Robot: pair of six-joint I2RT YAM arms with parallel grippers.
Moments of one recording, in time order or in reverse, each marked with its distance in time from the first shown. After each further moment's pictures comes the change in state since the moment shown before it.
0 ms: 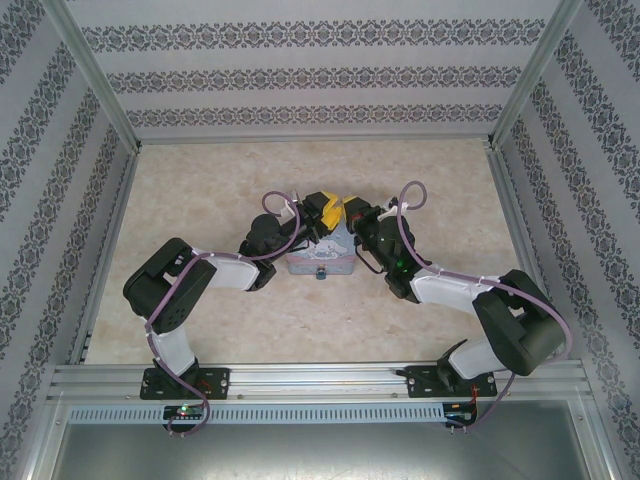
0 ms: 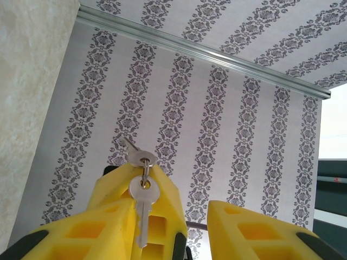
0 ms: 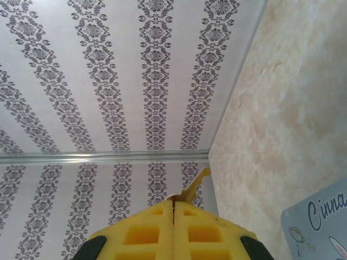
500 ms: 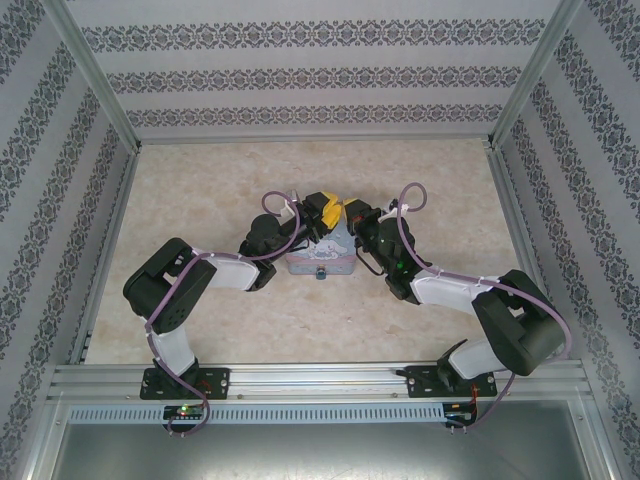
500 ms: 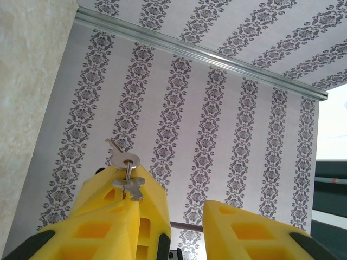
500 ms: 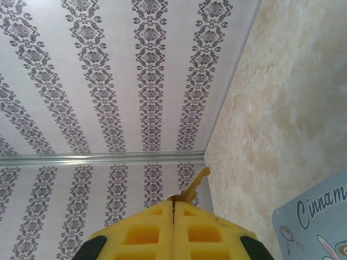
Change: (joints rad) left arm 0.000 0.000 0.000 0.002 -0.008 -0.002; right arm 0.000 0.000 -0.012 0.000 0.006 -0.001
